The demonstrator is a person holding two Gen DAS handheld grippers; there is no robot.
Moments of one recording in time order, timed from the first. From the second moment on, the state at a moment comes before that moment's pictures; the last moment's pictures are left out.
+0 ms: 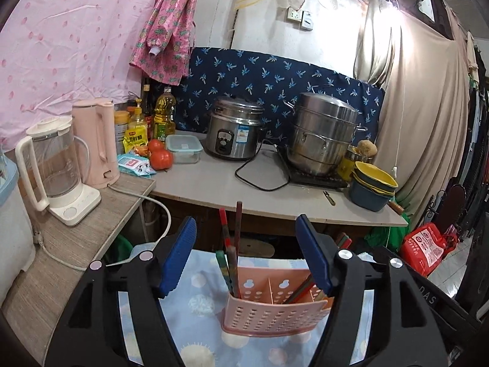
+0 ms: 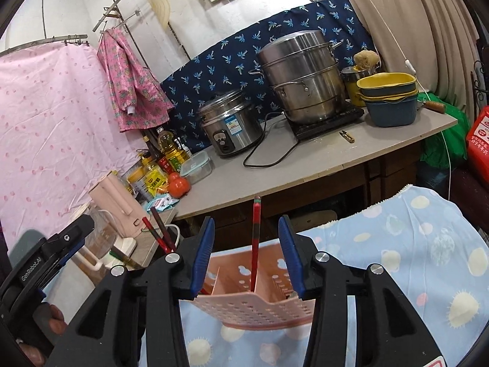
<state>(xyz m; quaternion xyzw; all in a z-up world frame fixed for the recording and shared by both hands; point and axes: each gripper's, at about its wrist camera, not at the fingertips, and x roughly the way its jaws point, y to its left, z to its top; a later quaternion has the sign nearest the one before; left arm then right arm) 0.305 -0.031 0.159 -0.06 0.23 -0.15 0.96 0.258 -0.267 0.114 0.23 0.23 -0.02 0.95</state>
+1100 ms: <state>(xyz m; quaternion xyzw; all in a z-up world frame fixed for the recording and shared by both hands) 0.163 -0.026 0.056 -0.03 0.34 -0.15 0.93 0.097 -0.213 0.029 0.15 0.35 0.00 0.93</state>
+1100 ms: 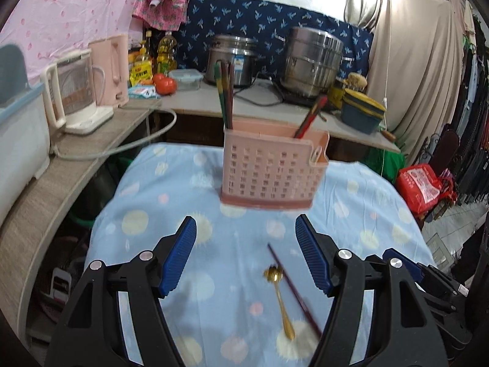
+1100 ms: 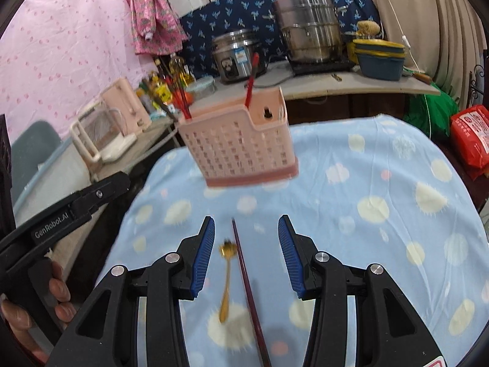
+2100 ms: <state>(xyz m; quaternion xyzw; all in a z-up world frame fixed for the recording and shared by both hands) 0.084 -0.011 -0.055 -0.01 0.45 -0.15 0.88 0.030 -0.182 -0.072 0.08 0.46 0.00 0.89</state>
